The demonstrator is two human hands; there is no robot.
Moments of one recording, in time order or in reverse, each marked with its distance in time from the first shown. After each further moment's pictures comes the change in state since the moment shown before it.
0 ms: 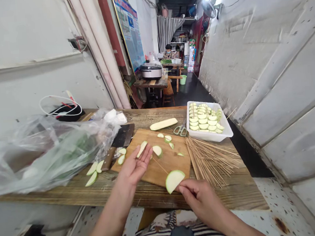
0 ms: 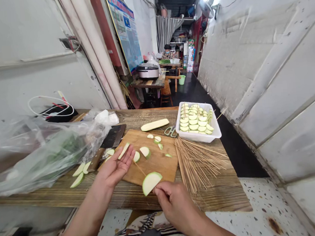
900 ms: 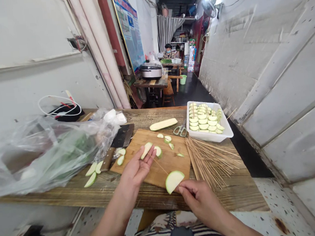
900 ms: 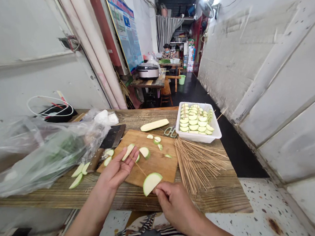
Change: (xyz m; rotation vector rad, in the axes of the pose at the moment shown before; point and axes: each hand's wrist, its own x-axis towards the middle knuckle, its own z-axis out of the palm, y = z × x) left_hand 0.000 -0.011 0.003 0.034 -0.012 -0.005; right_hand 0.004 0.006 0.003 0.039 0.006 0.015
